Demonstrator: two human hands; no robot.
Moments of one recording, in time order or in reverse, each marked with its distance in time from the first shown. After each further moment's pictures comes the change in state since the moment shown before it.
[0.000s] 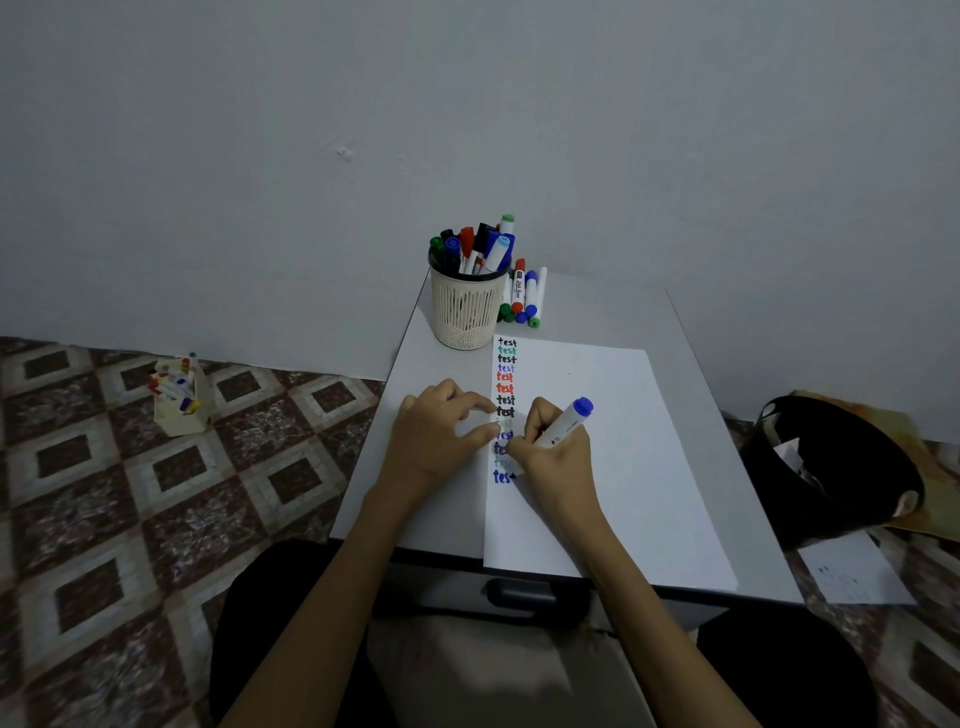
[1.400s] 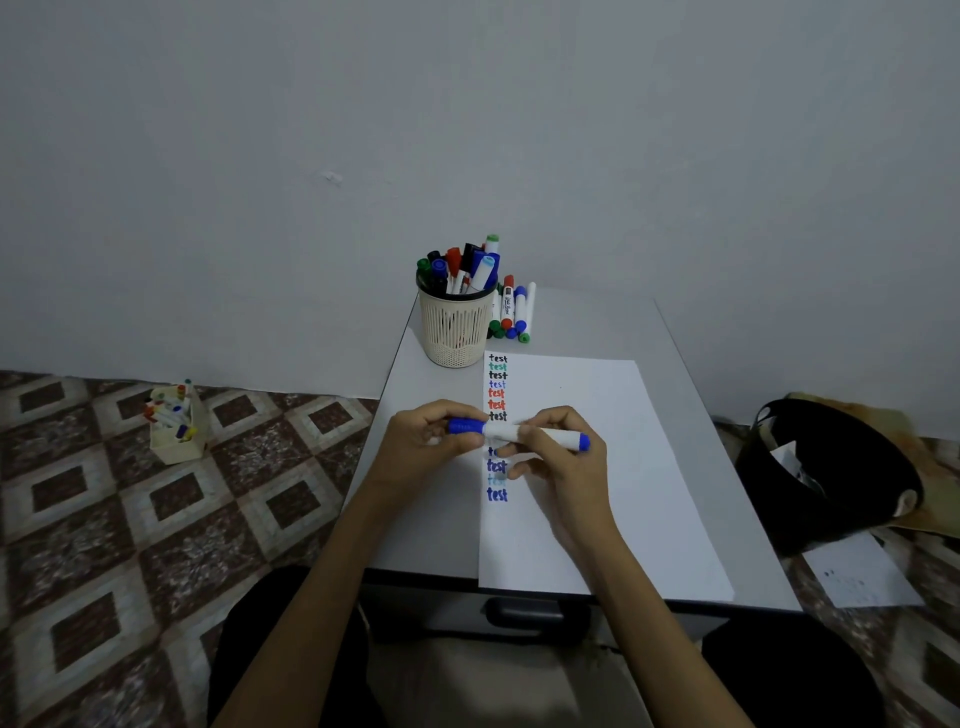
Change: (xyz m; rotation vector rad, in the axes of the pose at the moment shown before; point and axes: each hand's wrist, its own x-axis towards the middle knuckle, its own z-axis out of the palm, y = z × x) left_hand 0.001 0.001 -0.027 -0.728 -0.141 -0.097; right_hand -0.002 -0.009 -0.015 0.481 0.011 0.031
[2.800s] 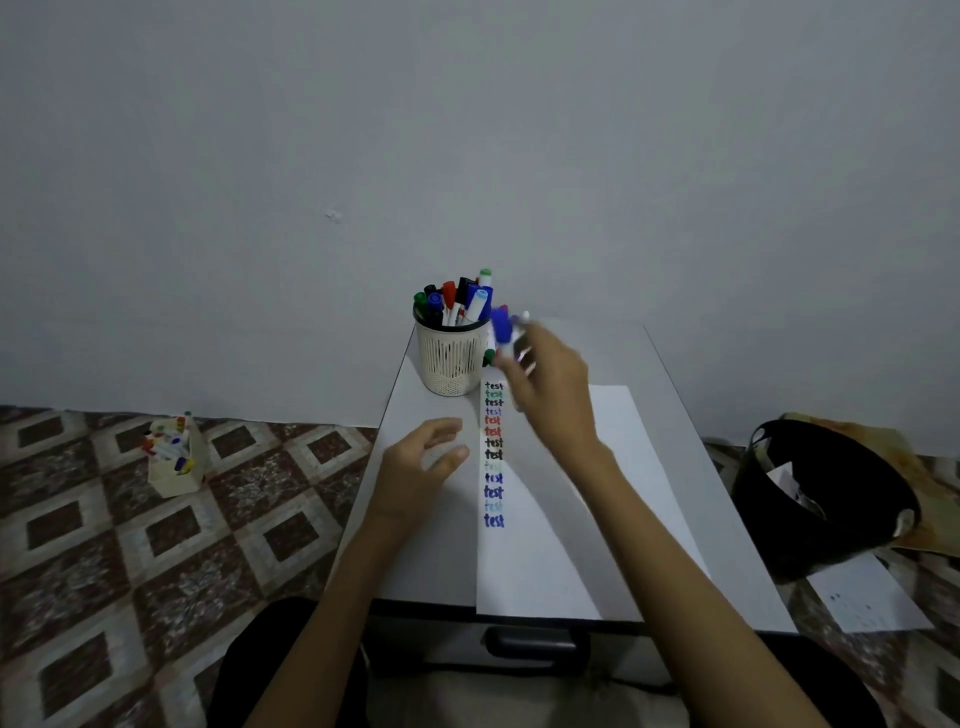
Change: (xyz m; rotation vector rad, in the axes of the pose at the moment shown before) left_hand 0.002 -0.012 0.009 0.028 0.184 -0.107; right_hand 0.075 -0.053 0.035 -1.062 -0.008 -0.659
